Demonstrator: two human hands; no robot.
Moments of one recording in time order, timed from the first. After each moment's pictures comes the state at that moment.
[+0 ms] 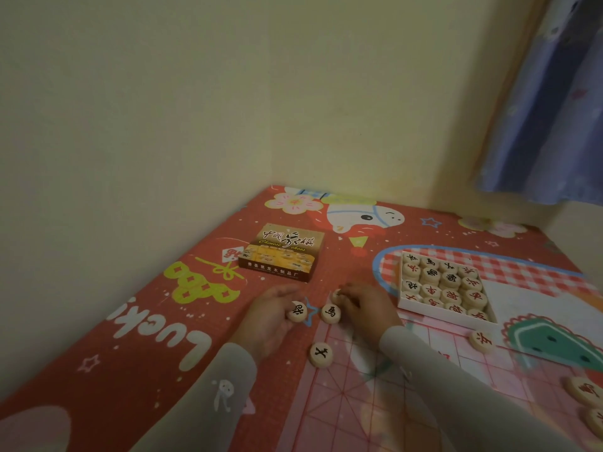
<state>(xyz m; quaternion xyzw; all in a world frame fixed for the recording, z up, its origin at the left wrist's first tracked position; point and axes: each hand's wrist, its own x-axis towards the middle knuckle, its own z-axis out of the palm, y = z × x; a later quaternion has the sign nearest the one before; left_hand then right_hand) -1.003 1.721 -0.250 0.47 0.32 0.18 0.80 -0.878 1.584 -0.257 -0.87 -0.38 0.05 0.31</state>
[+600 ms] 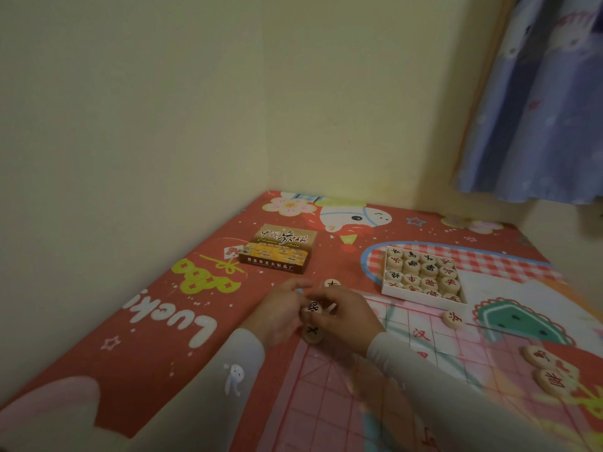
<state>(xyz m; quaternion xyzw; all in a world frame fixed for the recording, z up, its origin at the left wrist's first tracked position) -1.026 1.673 -0.220 0.56 0.27 0.12 0.77 -0.949 1.557 -0.234 -0.80 -0.47 0.04 0.38</state>
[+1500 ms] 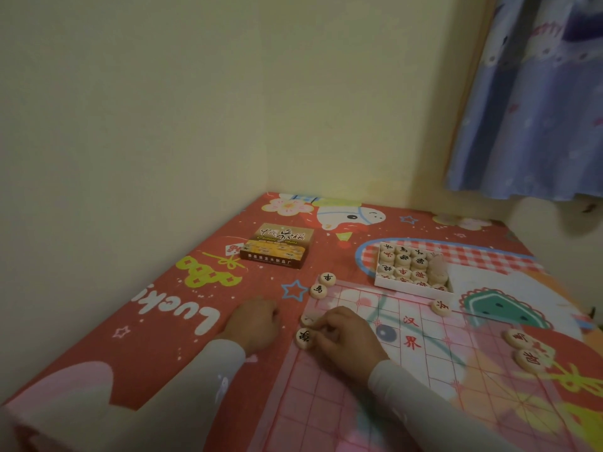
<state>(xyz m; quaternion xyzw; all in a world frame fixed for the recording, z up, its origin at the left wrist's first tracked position) -1.080 1.705 -0.255 0.96 0.23 0.08 0.13 -0.986 1.518 -0.264 -0.82 -0.45 0.02 0.35</state>
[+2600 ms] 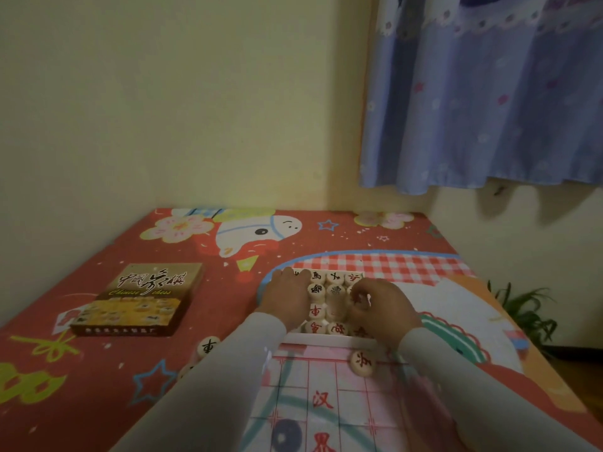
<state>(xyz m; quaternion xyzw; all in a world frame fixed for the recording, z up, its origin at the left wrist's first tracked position) -0.773 1.603 -0.242 0.99 0.09 0.08 0.06 -0.739 1.415 -0.231 -0.94 -0.25 -0.03 0.25</state>
